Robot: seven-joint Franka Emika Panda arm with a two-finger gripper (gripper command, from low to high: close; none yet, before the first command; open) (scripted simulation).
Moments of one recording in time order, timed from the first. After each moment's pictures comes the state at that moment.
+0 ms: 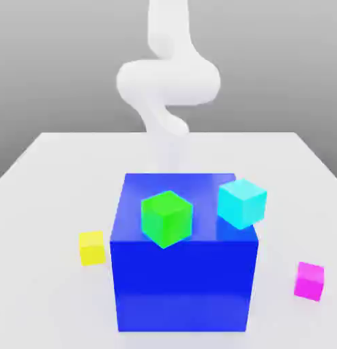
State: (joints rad) arm 0.05 -0.71 0.01 -2.32 0.01 2.34 0.74
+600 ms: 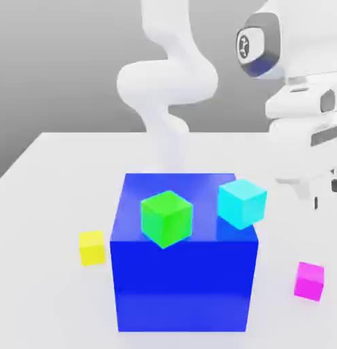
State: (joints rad) arm 0.35 -0.05 0.15 -2.48 0.02 2.64 0.38
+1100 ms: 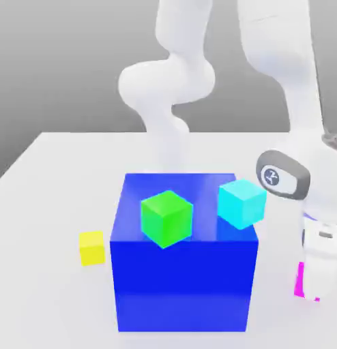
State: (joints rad) arm 0.52 0.39 0.12 -2.51 -0.18 2.89 0.38
